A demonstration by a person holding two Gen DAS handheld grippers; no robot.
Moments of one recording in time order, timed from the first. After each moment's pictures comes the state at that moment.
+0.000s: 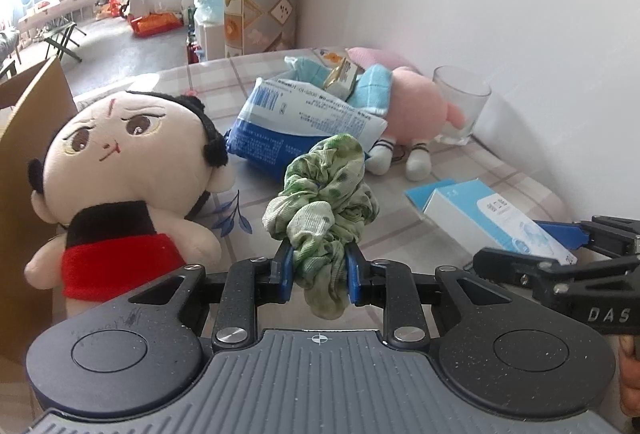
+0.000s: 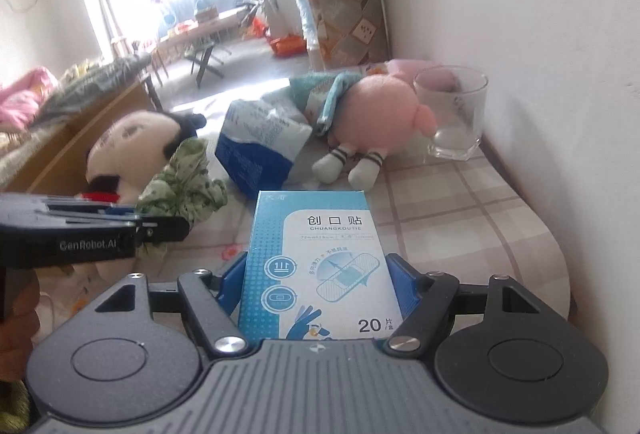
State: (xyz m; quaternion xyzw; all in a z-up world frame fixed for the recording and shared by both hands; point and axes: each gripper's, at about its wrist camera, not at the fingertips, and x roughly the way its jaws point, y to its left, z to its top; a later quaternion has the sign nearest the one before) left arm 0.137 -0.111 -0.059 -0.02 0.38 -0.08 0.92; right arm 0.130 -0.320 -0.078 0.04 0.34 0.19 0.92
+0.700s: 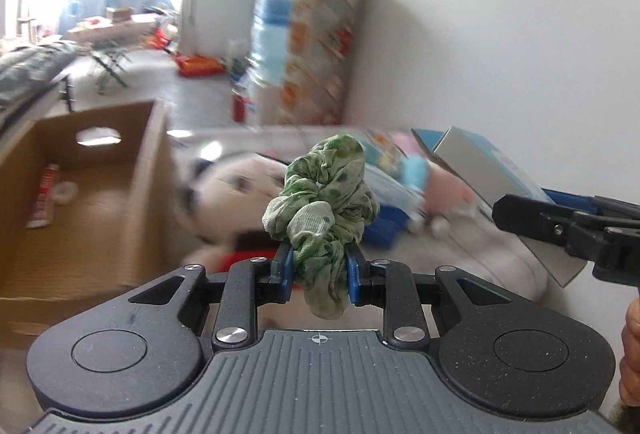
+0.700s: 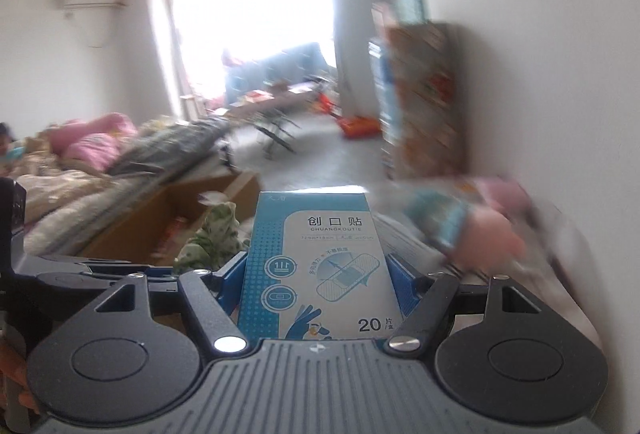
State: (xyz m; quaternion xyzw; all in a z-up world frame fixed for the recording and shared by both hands) left arm 0.047 -0.023 0.016 -0.07 0.30 -0.04 0.95; right arm 0.058 -0.244 0.026 0.03 0.21 0.28 0.94
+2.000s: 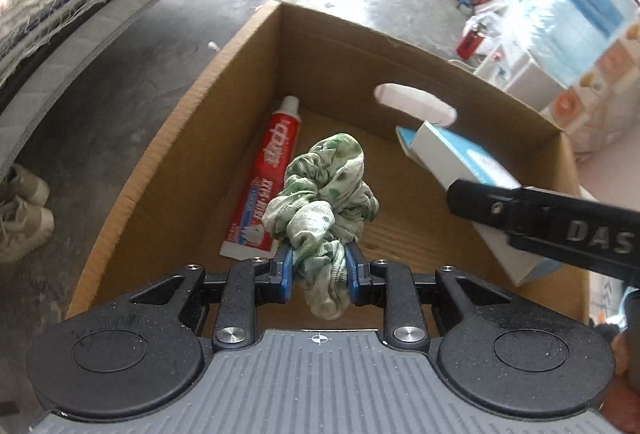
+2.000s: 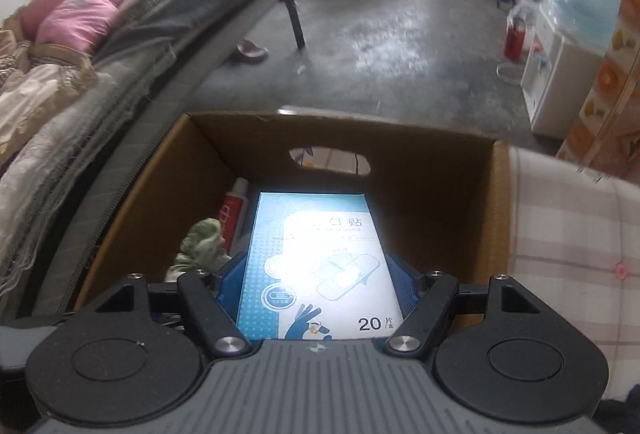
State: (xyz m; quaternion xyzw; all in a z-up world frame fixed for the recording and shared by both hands) left arm 0.234 0.323 -0.045 -0.25 0.47 0.19 0.83; right arm 0.321 0.193 -0.030 -0.08 0.47 0.32 0.82
